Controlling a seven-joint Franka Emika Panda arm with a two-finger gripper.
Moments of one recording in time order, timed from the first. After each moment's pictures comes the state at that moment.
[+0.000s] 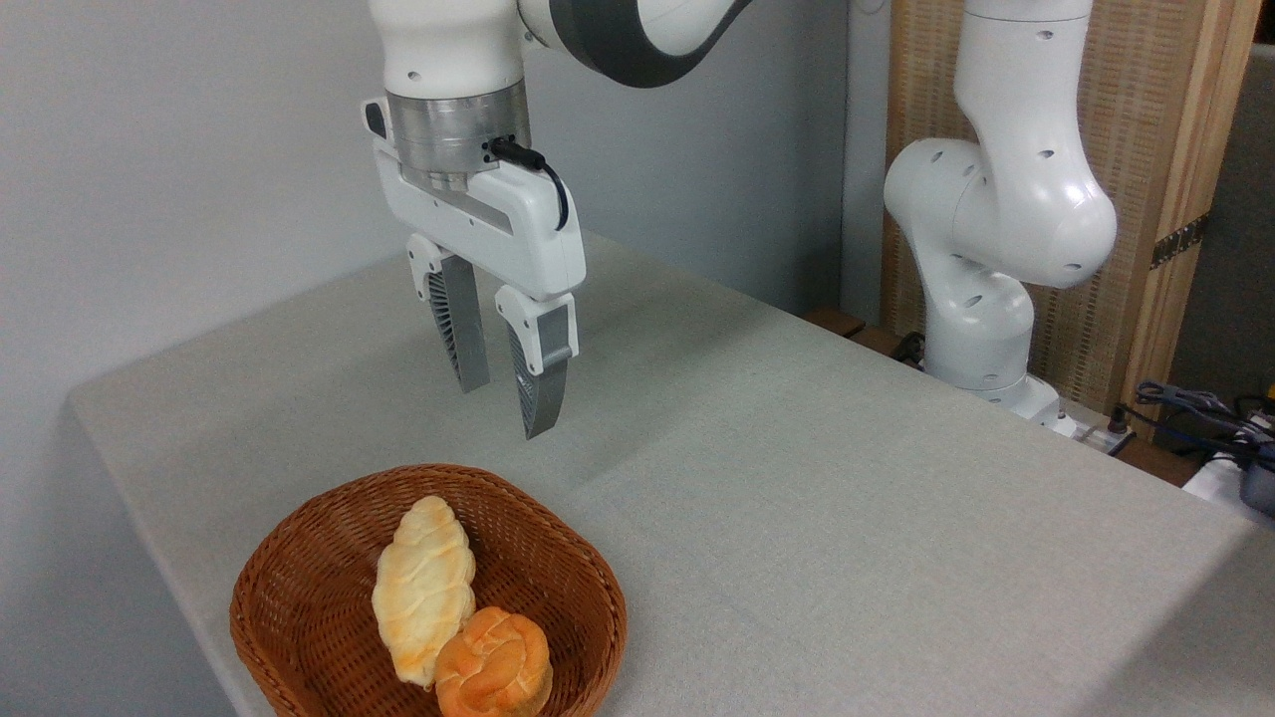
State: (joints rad) arm -0.14 -0.08 0.04 -1.87 -0.04 1.87 0.64
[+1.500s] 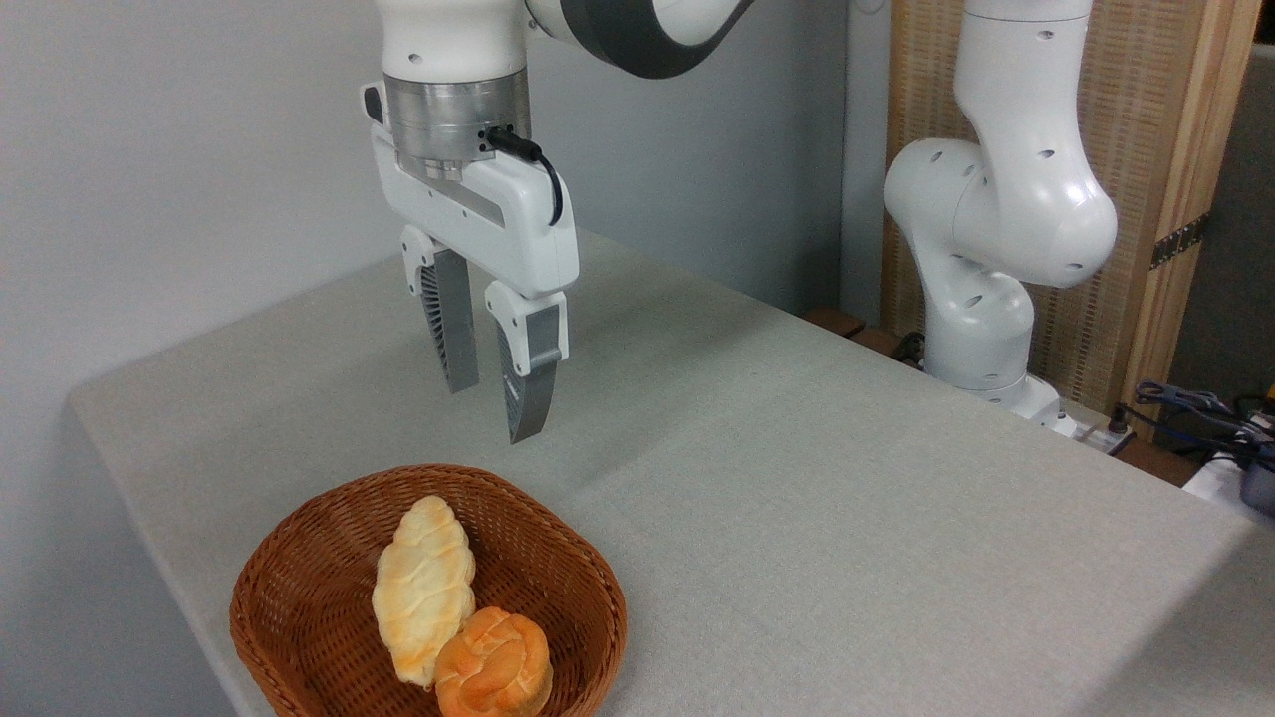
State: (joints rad) arm -0.13 -0.08 0.06 -1.85 -0.04 1.91 0.72
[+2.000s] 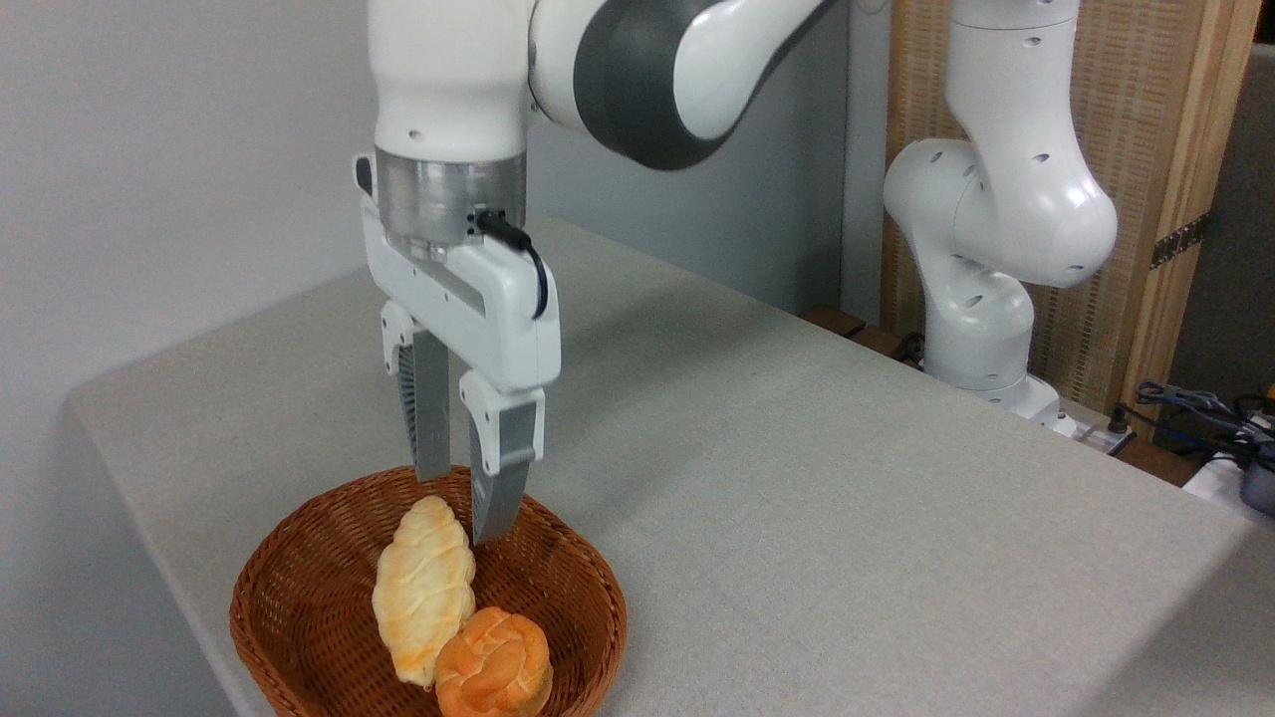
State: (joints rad) arm -0.13 0.01 0.13 -1.86 -0.04 2.10 0.84
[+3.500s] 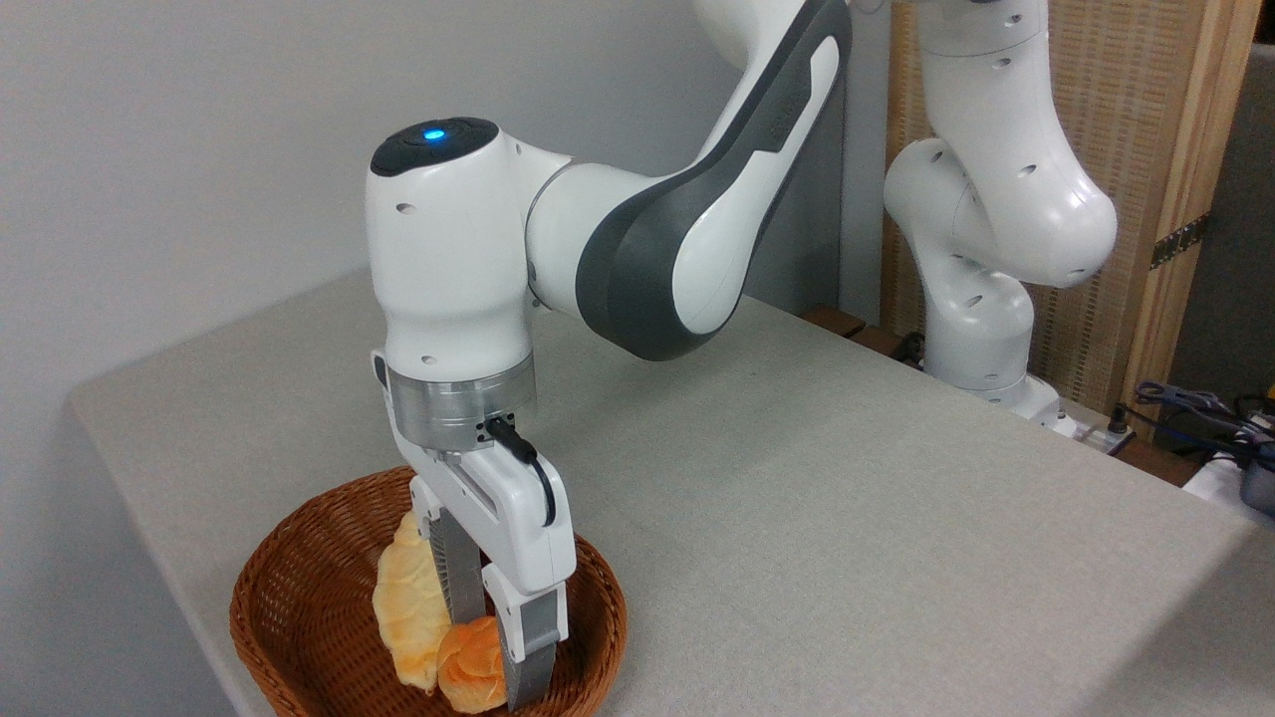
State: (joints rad) arm -0.13 0.21 0.20 -1.85 -0.04 2.22 0.94
